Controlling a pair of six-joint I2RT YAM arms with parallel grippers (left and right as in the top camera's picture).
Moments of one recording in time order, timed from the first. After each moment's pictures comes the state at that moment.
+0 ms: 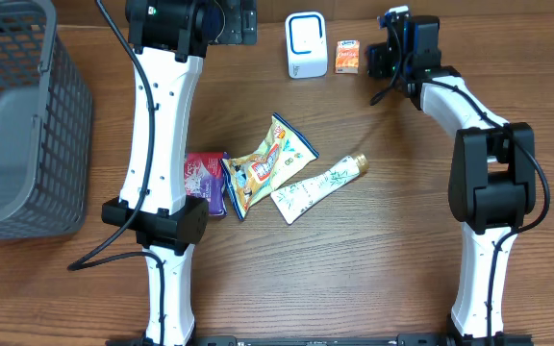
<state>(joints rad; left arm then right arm) -0.25 2.26 2.87 -1.47 -0.21 -0.21 0.11 2.35 1.76 -0.02 -0.16 -0.01</state>
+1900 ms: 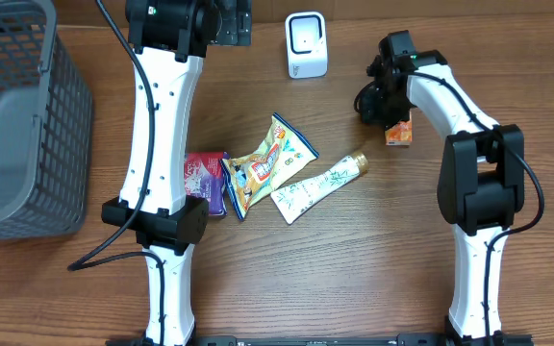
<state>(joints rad) -0.25 2.26 2.87 -1.48 -0.29 -0.18 0.17 2.36 1.91 -0.94 -0.20 0.17</state>
